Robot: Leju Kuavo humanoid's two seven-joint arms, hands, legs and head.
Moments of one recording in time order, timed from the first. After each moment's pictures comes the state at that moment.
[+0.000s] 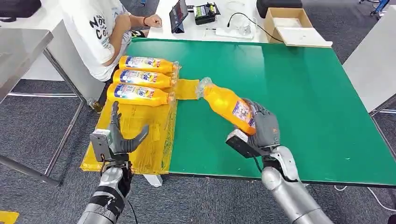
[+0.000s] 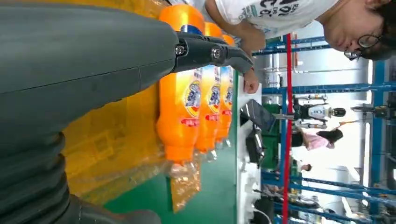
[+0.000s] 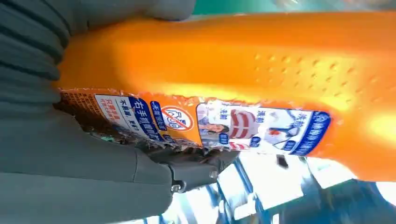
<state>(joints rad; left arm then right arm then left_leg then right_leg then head) -0.28 -0.24 -0.02 -0.98 -0.16 0.14 -0.59 -0.35 -0.13 0.47 -1.20 0.78 -0.51 -0.27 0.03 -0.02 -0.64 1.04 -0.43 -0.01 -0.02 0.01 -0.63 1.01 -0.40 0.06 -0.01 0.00</state>
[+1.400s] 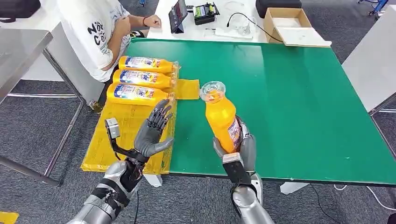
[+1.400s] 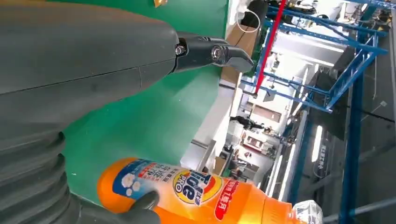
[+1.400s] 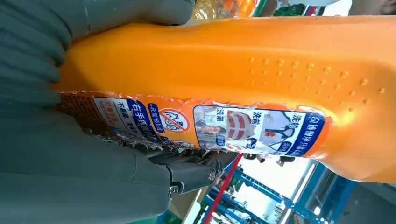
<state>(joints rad) -0.35 -0.14 -0.32 -0.94 0.27 -0.50 -0.42 -0.20 0.18 0.33 -1.10 0.48 -0.51 -0.70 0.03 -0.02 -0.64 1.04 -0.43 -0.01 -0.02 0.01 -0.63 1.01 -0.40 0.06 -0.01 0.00</state>
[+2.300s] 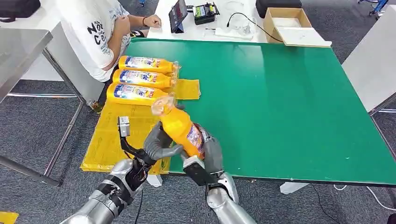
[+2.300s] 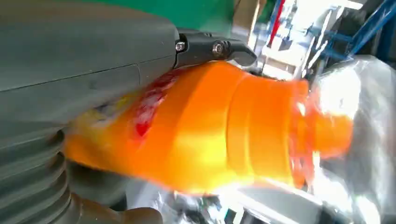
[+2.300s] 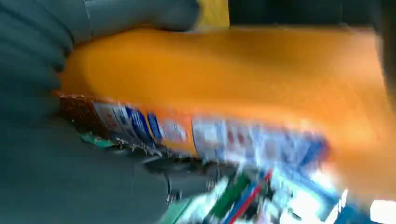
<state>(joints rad) -0.41 -0.13 -0.45 -0.86 0.37 -0.65 -0.39 -0.33 0.30 0.53 -0.73 0.54 -0.52 -0.67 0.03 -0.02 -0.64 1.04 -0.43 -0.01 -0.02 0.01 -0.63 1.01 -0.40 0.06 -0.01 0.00</state>
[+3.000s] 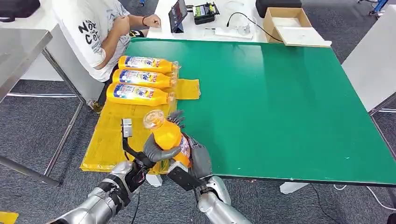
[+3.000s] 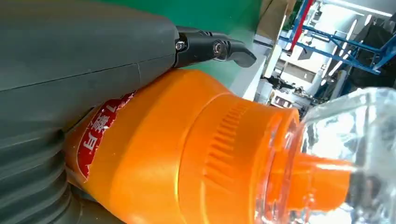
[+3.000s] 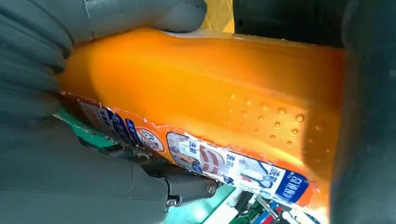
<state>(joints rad) -0.46 -0.10 -0.53 -0.72 0.40 -0.64 -0.42 -0.42 0.34 0.66 -0.49 0.47 -0.54 -0.64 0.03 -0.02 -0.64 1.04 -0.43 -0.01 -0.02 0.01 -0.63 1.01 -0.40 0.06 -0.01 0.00</state>
